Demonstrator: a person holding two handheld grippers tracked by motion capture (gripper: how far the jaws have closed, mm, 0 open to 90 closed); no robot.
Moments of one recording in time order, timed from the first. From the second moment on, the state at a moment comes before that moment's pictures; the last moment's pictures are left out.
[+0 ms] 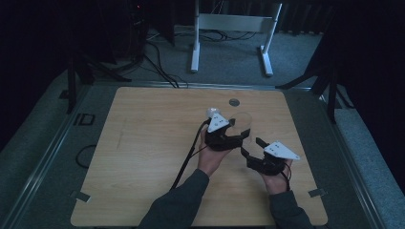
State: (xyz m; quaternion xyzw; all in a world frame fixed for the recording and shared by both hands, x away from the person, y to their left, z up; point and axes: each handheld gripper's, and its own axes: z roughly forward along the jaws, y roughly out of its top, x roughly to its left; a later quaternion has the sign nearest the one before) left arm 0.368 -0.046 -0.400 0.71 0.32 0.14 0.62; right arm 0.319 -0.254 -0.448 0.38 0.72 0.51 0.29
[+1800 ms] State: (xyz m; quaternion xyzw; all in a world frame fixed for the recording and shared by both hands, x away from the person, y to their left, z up) left arm 0.360 -0.037 -0.417 0.72 0.31 0.20 0.58; right arm 0.319 -0.271 -0.449 0.41 0.69 0.50 0.31
